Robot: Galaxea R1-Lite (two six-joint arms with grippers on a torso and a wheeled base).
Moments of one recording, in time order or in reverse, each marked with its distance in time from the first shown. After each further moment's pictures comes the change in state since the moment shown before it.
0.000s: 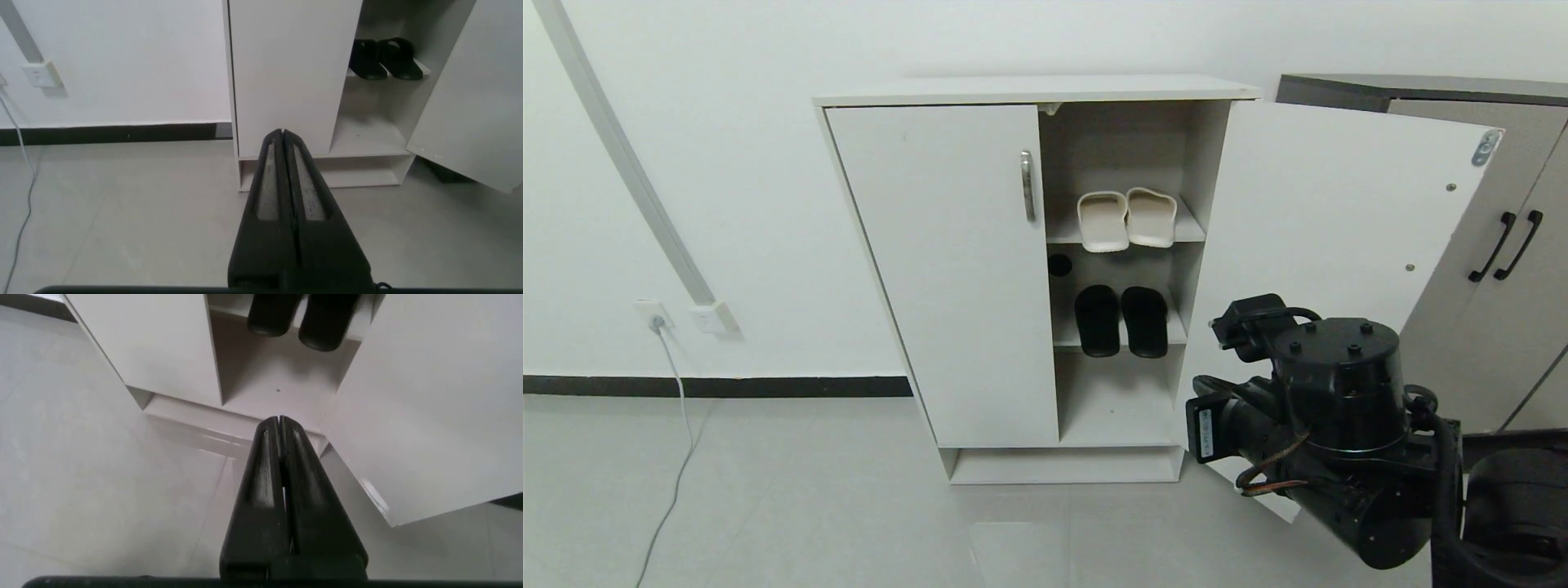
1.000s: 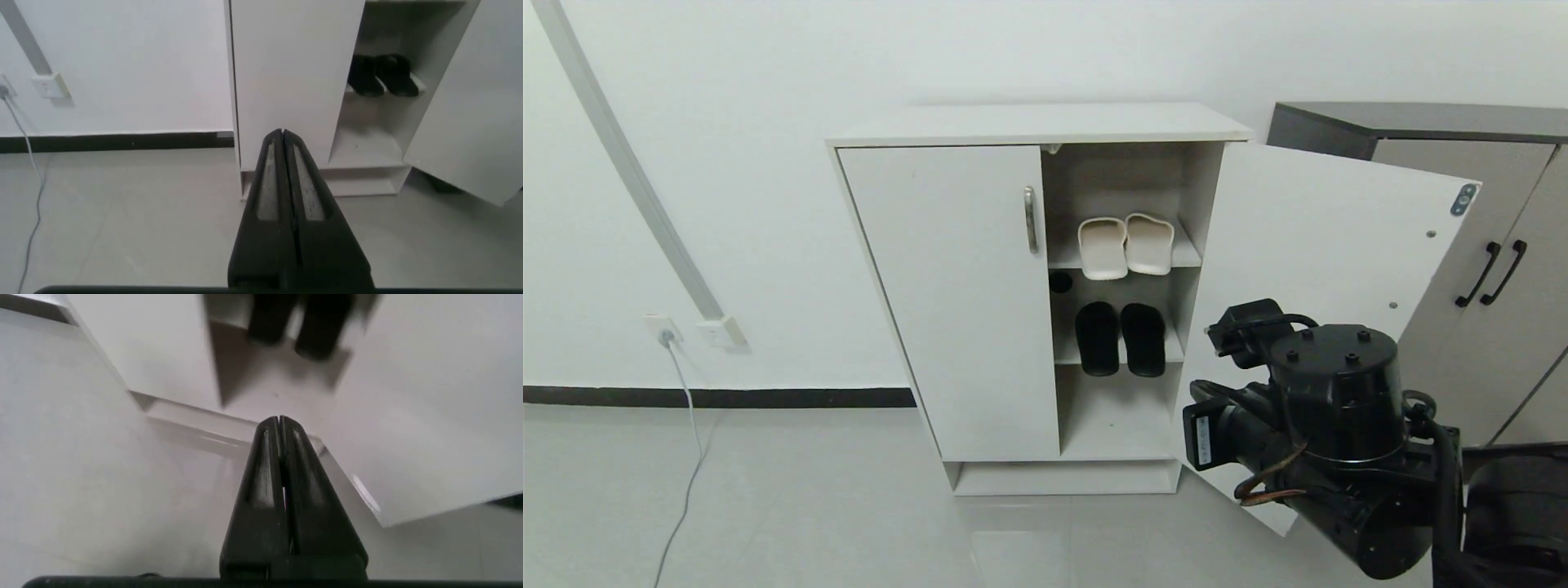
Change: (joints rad) left arm 0.000 0.000 0.000 0.000 0.000 -0.001; right arm -0.001 0.002 0.008 0.000 -0.001 -0.001
